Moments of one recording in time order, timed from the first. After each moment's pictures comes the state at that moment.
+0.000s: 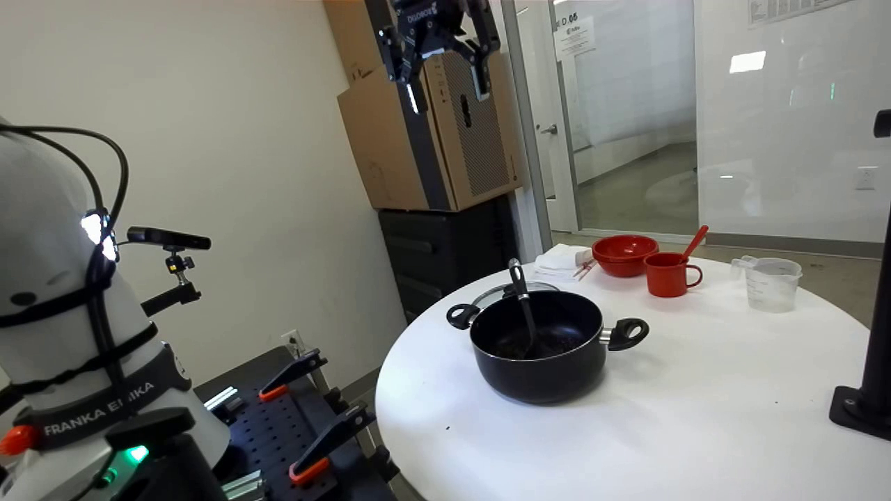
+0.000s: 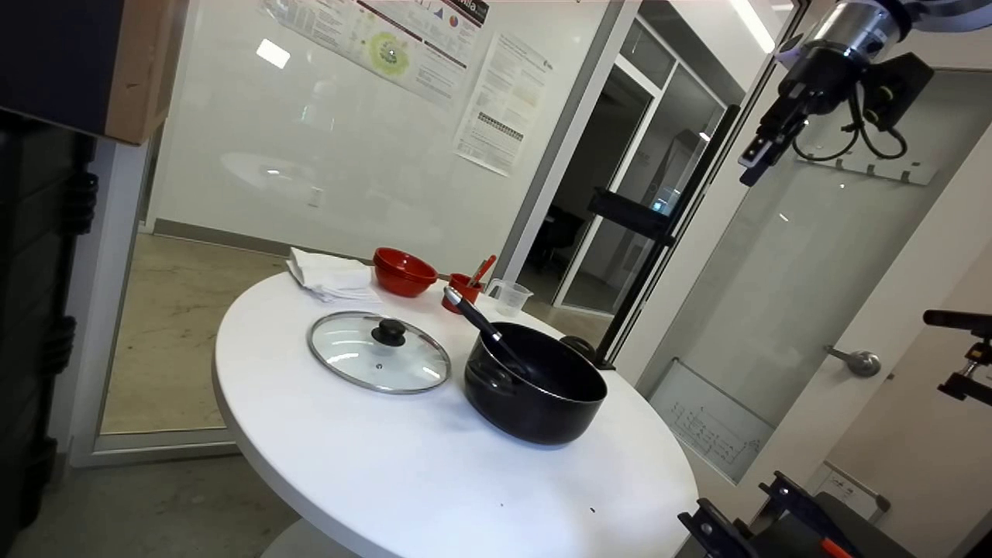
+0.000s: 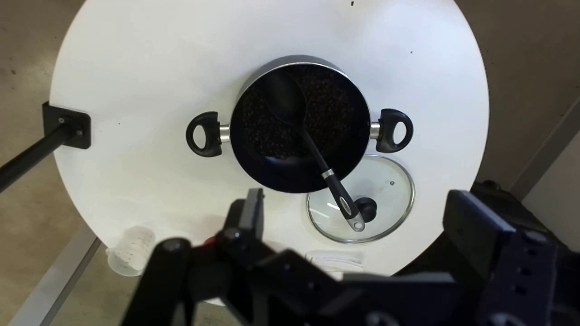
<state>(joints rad) 0.01 -0.40 -0.34 -2.36 -0.02 2.09 -0.62</state>
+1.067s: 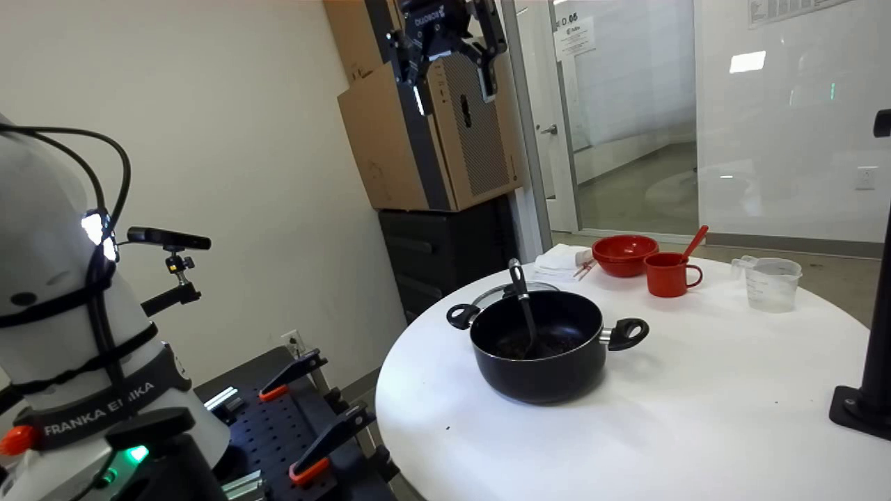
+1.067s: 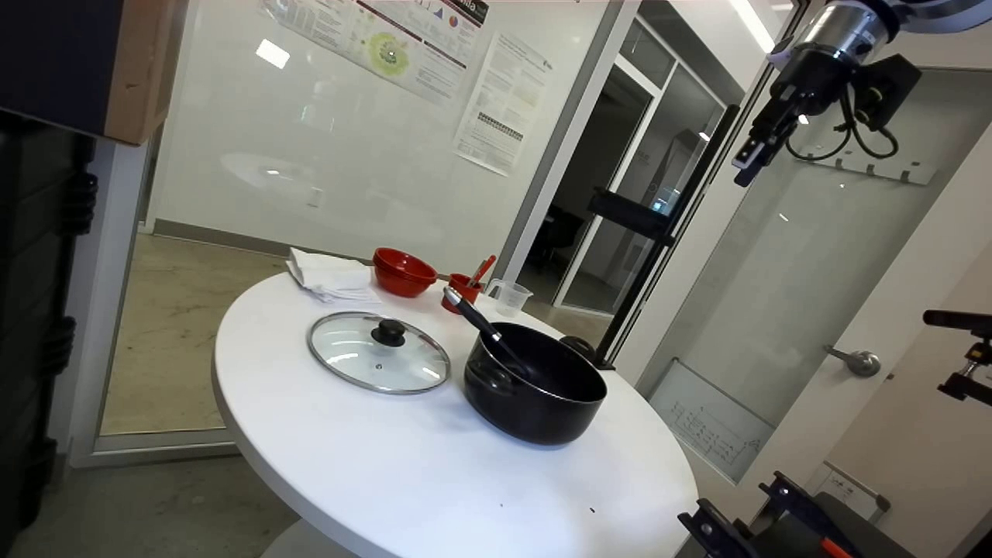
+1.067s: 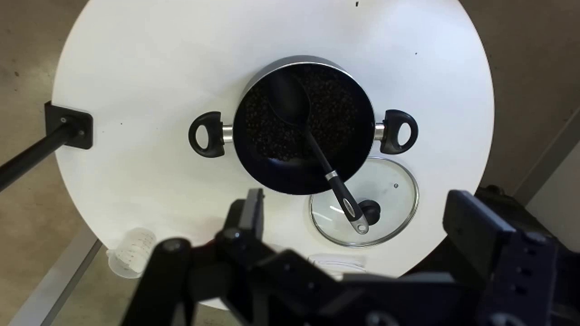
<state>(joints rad) 0.01 -0.37 -0.33 -2.34 -0.02 2.09 -0.62</state>
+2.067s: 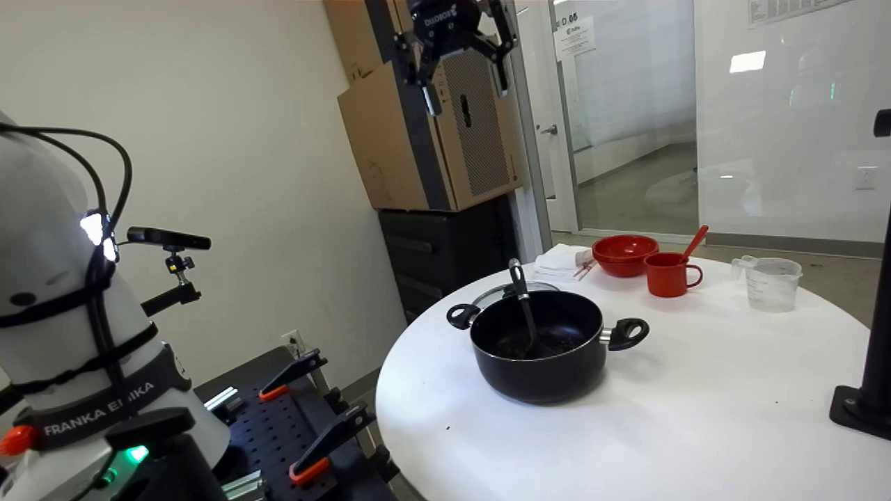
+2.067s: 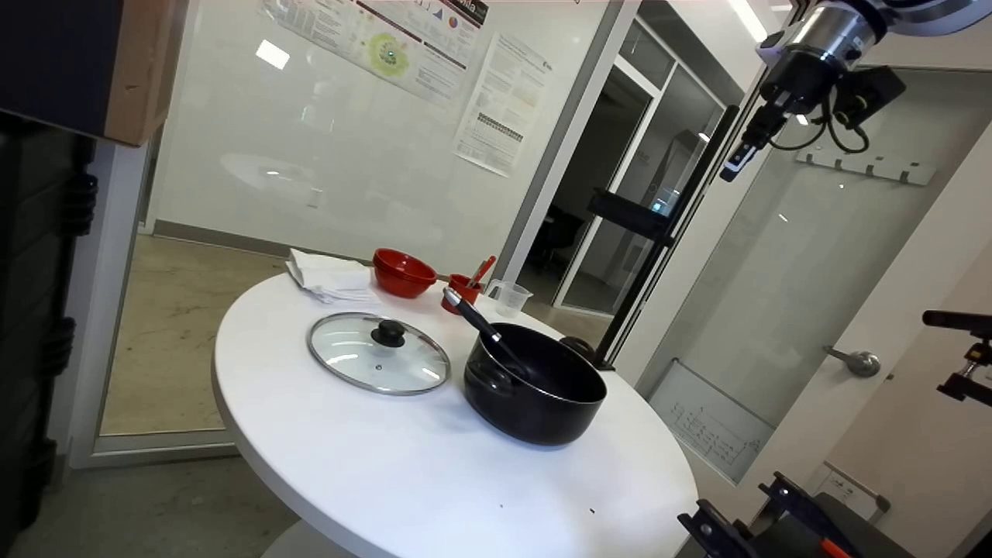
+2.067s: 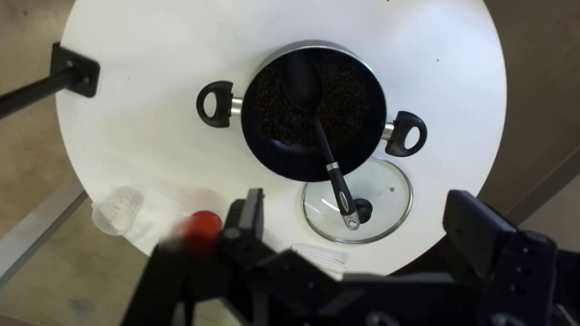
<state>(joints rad) 0.01 -0.33 -0.32 -2.33 -0.02 2.15 -0.79</state>
